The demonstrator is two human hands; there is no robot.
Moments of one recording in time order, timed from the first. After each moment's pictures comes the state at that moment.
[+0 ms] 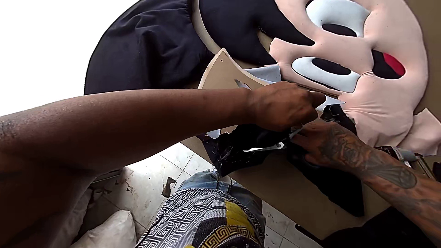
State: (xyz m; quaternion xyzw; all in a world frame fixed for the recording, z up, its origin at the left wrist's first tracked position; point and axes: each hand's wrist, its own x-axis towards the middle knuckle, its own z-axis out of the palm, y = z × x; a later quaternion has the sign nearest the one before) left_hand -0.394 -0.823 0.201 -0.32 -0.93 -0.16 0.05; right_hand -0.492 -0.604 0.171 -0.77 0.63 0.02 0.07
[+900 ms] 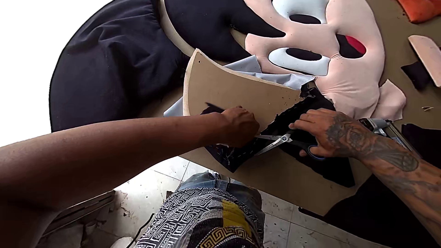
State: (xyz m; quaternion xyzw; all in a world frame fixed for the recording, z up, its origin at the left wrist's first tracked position) left_hand -0.353 -0.811 0.163 -0.20 -0.93 -0.04 -0.31; right_hand -0.513 -0.555 0.151 -0.72 0.69 0.06 0.06
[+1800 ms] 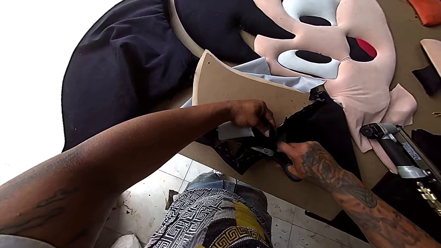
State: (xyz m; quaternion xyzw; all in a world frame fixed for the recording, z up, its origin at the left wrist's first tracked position) left_hand -0.387 -0.860 0.115 -0.24 -0.78 -0.53 -0.24; right_hand -0.412 -0.573 0.112 -0.60 0.79 -0.03 0.08
